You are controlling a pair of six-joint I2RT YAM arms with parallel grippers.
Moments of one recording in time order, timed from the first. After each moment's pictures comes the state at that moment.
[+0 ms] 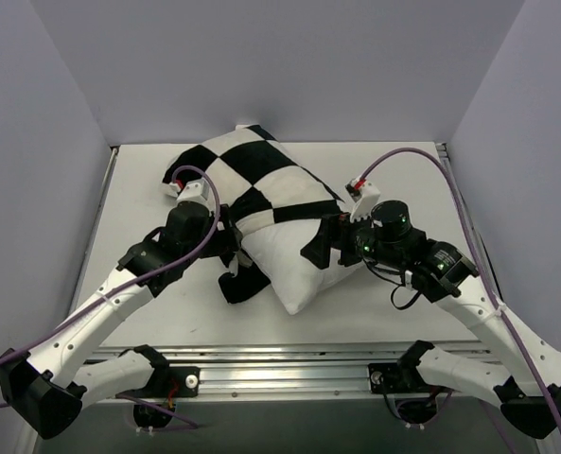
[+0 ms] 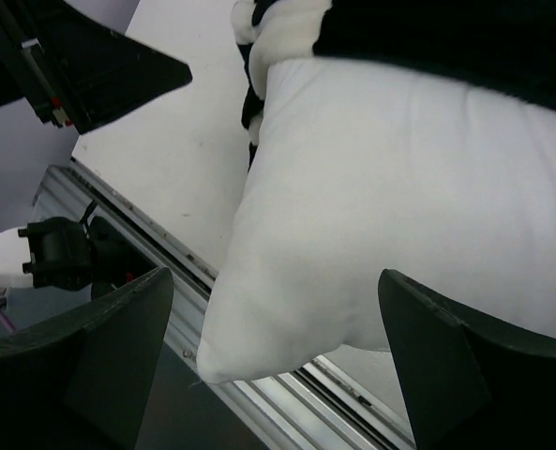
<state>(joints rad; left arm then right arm) -0.63 1.06 1.01 -0.55 -0.26 -0.65 0.71 0.98 1.08 -0.60 -0.15 0.50</state>
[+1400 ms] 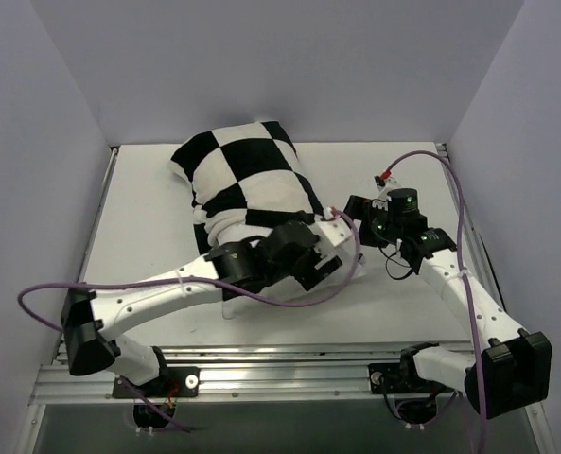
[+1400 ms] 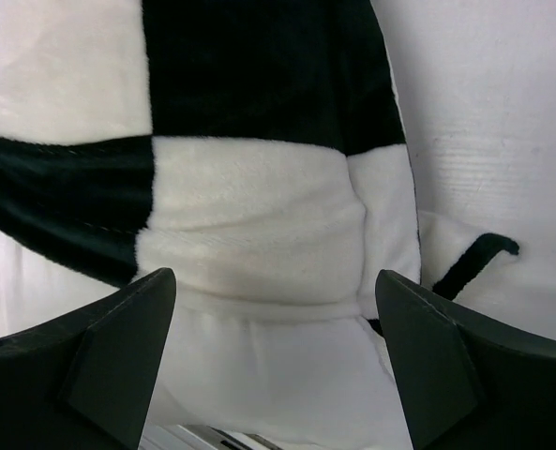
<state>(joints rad) -1.13 1.42 1.36 -0.47 -0.29 0.03 0.28 1.14 0.90 -0.38 -0.27 0.48</state>
